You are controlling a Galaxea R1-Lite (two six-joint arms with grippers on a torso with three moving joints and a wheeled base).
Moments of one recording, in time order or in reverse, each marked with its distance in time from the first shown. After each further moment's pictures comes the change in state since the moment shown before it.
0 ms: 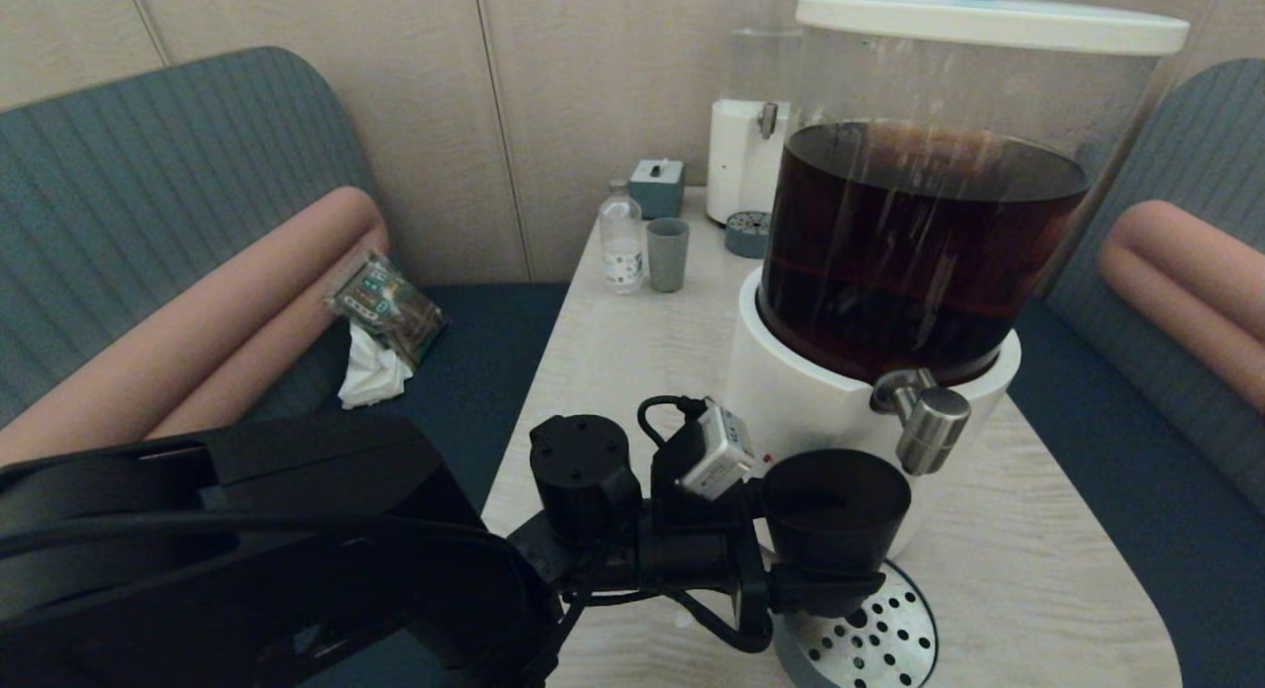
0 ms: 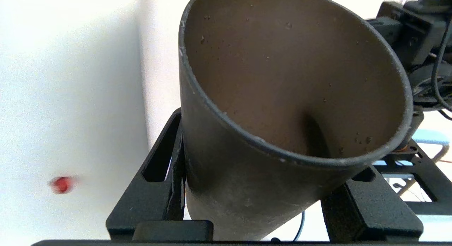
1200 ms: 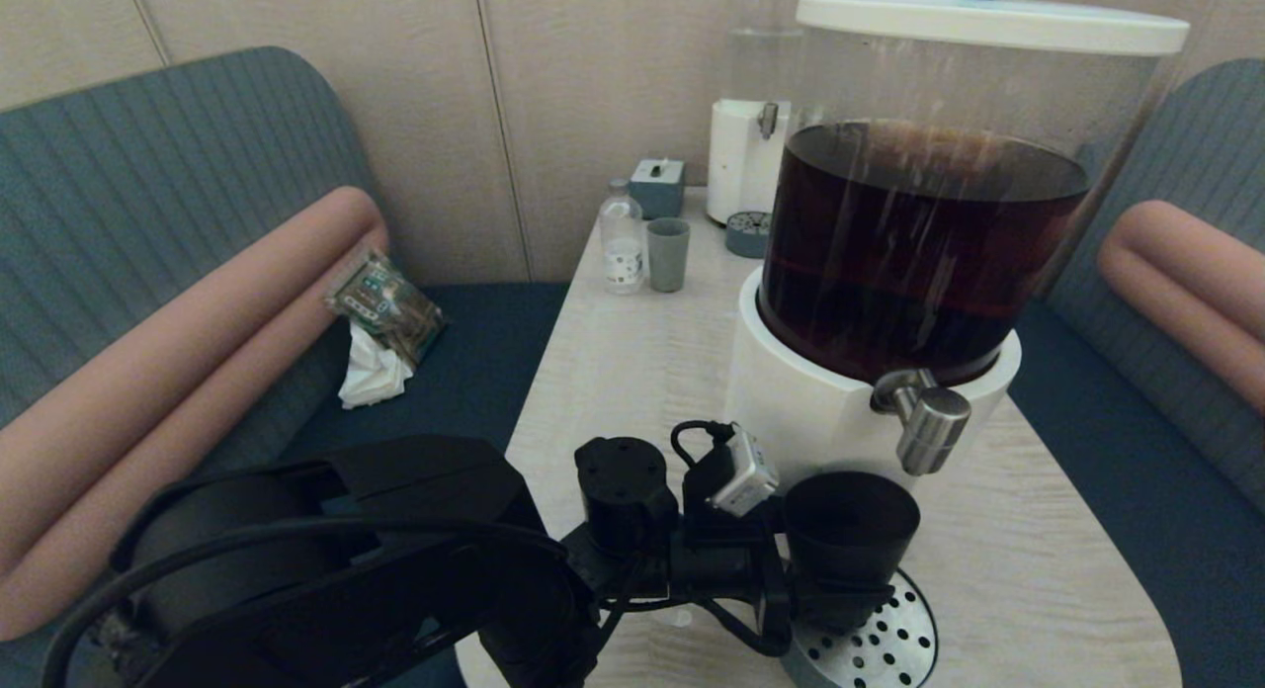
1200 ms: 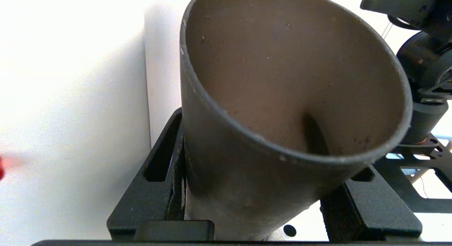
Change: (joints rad) left arm -0.010 0.138 -0.107 -0.003 0.003 -0.001; right arm 0.000 0.000 0.000 0.000 0.000 0.000
